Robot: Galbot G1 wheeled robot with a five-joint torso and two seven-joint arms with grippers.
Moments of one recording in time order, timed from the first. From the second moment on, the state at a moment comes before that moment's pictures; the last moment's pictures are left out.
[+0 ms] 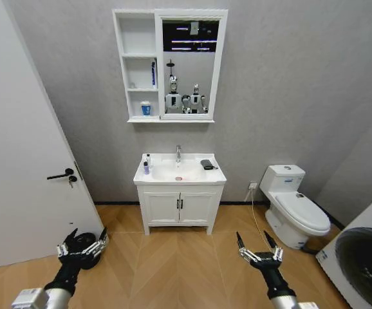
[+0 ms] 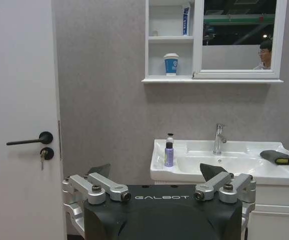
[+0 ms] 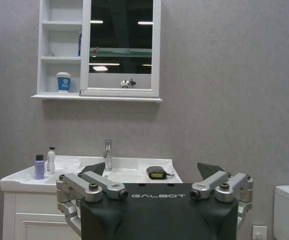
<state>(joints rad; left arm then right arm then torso) 1.94 -1.40 -0.88 -2.45 -0.38 0.12 0.02 -1.94 1.40 0.67 2.27 0.21 0.24 -0.02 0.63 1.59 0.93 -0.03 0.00</state>
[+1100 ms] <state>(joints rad) 1.94 -1.39 -0.85 -2.46 -0.35 0.13 0.03 -1.97 1.42 0.67 2.31 0.20 0.18 -0.03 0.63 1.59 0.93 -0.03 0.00</state>
